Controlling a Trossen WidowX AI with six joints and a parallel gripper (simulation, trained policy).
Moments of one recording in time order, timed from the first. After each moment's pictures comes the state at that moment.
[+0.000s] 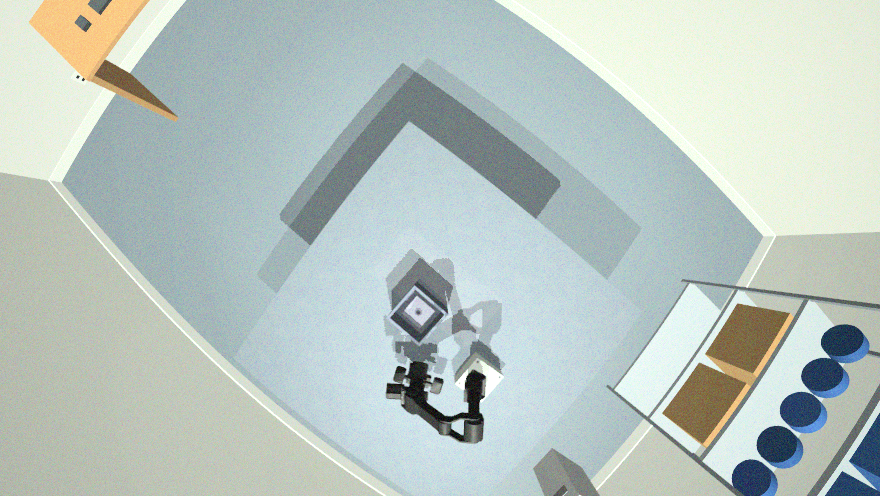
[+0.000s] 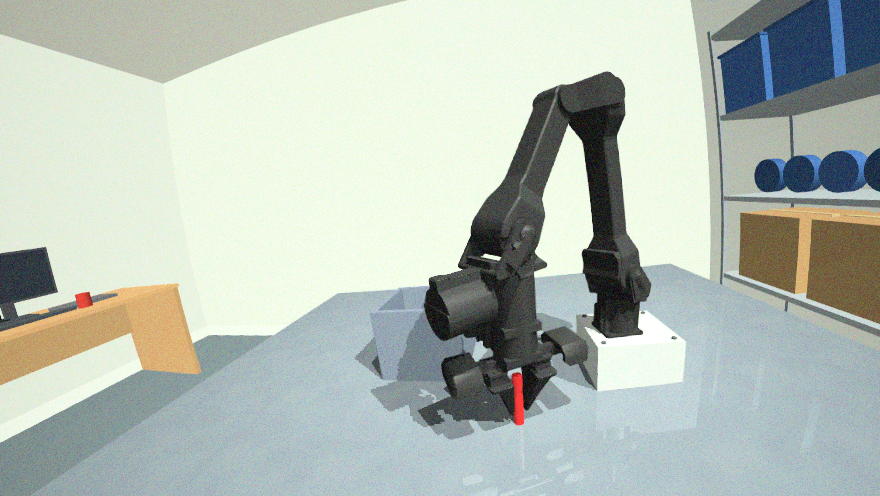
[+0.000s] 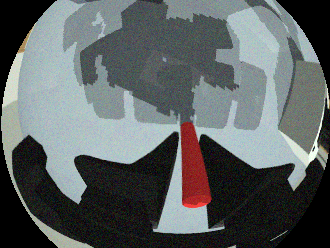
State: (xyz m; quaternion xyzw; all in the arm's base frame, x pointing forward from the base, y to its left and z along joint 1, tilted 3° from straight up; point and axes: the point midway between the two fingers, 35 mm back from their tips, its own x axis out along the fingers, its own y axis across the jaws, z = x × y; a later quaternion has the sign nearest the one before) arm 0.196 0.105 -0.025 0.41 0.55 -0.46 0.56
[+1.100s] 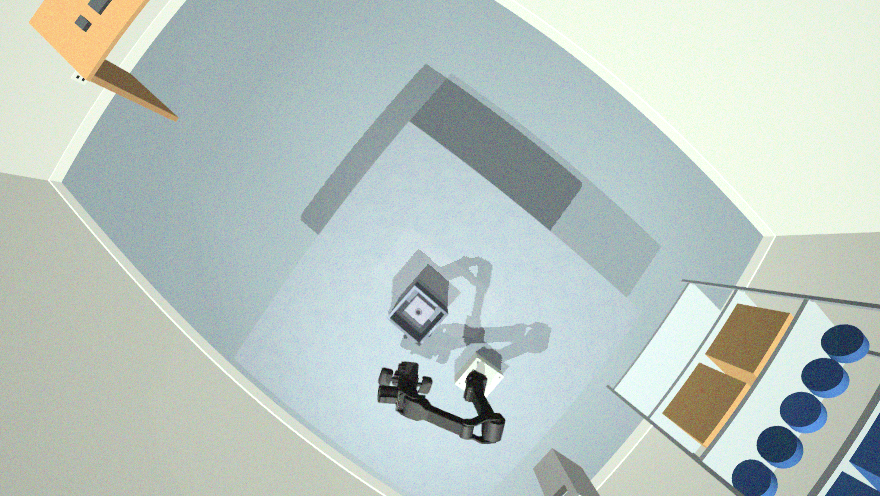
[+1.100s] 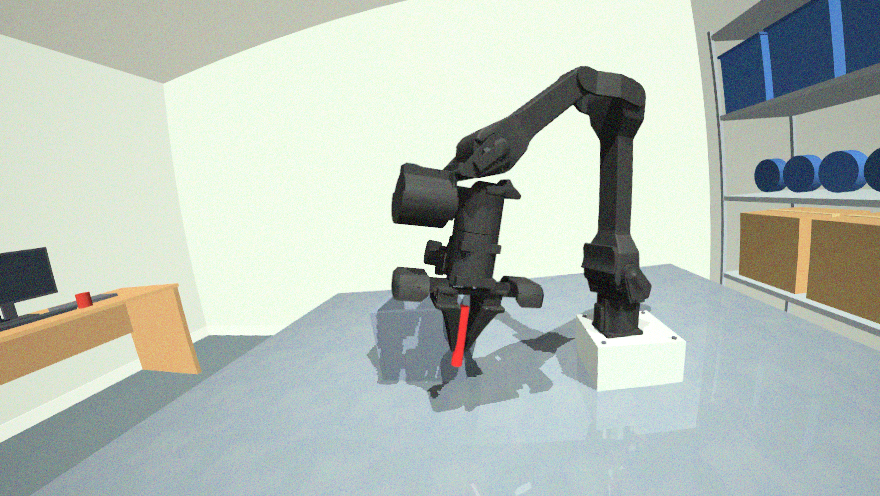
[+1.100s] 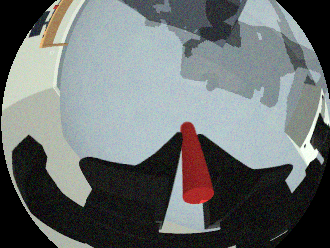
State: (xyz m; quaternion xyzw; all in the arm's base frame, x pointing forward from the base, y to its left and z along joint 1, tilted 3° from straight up) arm 0.264 0.096 0.076 0.49 0.49 -0.38 0.61
